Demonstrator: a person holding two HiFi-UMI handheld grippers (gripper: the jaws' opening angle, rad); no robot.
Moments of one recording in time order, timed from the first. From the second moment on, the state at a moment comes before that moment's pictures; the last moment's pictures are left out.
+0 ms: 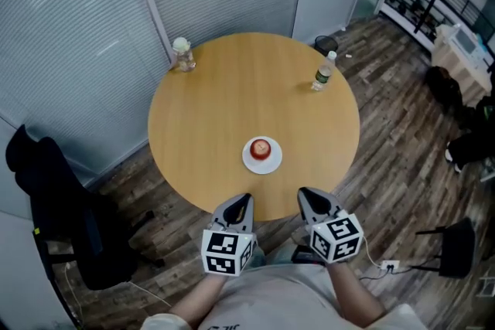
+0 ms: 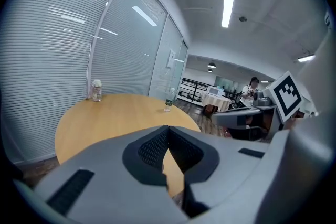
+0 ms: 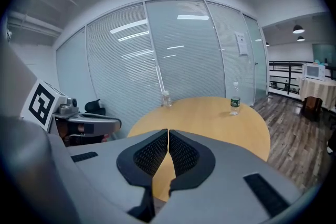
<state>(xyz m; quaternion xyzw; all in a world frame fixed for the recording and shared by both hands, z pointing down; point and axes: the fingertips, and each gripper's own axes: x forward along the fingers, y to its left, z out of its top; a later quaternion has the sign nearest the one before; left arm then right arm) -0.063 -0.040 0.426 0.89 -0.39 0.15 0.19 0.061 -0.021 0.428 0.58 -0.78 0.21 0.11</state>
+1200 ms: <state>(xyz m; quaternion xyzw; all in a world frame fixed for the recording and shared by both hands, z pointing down) -0.029 -0.125 0.468 0.87 -0.41 0.18 0.22 0.088 -0.114 0.463 0.54 -0.79 0.24 0.15</state>
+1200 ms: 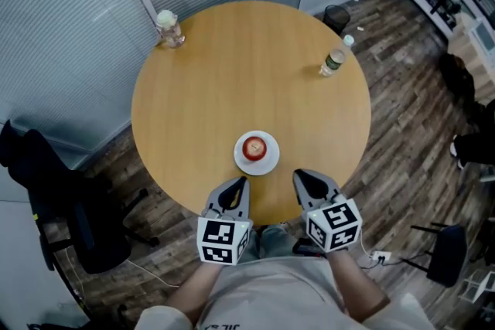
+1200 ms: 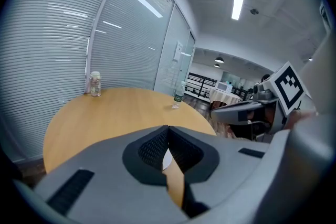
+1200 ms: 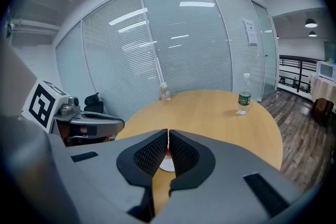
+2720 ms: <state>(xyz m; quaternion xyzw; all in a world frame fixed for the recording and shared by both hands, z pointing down) 0.000 -0.181 0.590 0.84 -0.40 0.28 0.25 0.085 -0.146 0.530 0.51 -0.79 0.30 0.18</state>
